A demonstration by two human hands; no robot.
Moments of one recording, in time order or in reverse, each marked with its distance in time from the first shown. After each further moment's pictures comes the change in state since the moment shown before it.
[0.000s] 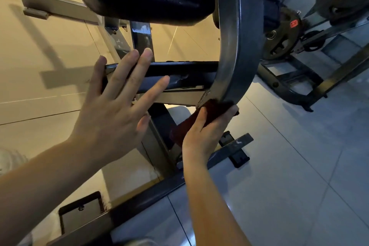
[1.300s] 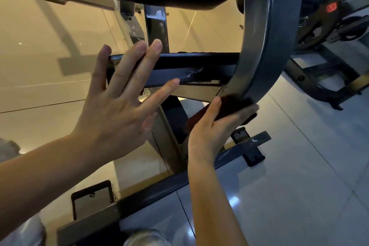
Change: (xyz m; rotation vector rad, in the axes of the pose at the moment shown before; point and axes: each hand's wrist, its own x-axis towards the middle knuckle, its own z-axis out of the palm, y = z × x) left_hand -0.001 -0.005 0.009 0.007 0.023 0.048; right_hand 0.001 -0.015 0.011 0.215 0.018 0.088
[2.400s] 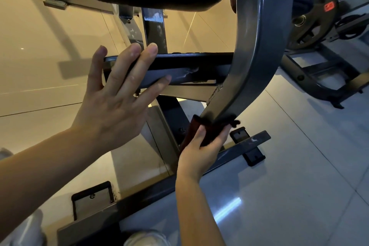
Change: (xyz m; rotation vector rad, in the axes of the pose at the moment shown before) left_hand -0.001 -0.008 0.016 0.115 0.032 0.018; right_hand -0.035 0.041 -0.015 -0.062 0.034 0.235
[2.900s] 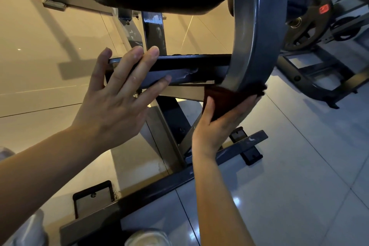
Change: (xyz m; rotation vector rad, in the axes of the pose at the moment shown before) left_hand -0.001 -0.004 -0.004 -0.006 -0.008 0.033; right_hand 0.050 -0.023 0.012 -0.101 0.109 -0.634
